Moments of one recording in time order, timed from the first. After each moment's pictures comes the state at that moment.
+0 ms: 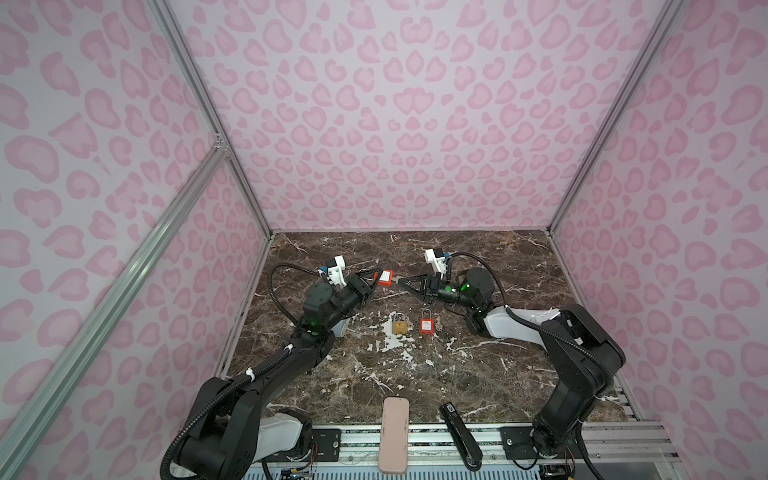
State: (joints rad) left arm -0.36 1.25 0.57 0.69 0.38 -1.32; right arm 0.56 1.76 0.86 1.04 -0.79 1.37
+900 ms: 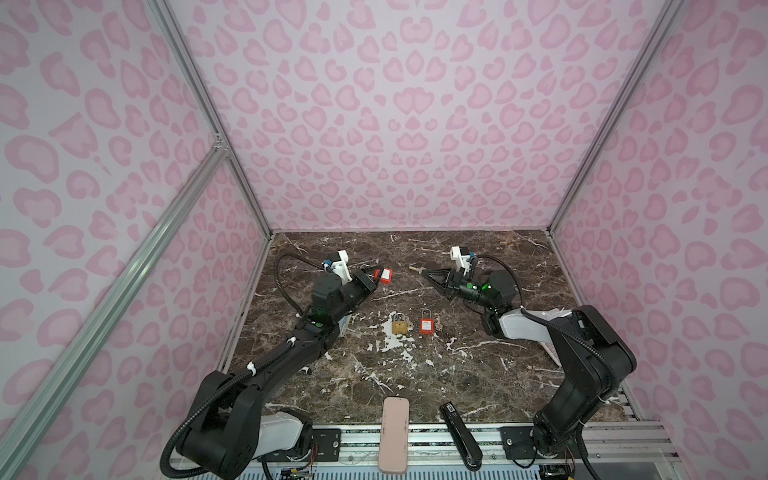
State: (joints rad) left arm -0.44 1.33 0.69 0.46 0.26 -1.07; right arm 0.39 1.70 0.75 1.12 -0.77 1.47
